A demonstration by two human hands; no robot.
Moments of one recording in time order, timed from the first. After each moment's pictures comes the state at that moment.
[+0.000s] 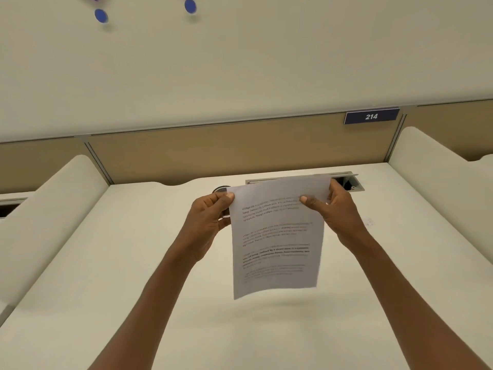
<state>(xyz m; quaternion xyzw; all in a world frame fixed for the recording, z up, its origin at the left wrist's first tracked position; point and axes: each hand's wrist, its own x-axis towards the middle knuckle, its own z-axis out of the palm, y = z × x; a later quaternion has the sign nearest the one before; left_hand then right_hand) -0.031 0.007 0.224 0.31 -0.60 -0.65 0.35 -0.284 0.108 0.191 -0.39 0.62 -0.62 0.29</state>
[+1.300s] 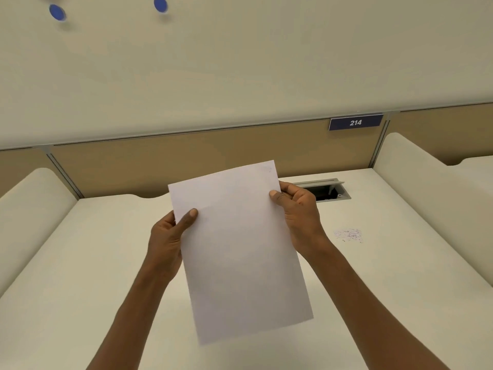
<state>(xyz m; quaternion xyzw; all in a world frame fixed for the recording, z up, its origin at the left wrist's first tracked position) -0.040 -0.046 0.193 0.38 -0.47 -0.67 0.43 -0.256 0.057 0.219 -0.28 0.55 -0.70 0.35</state>
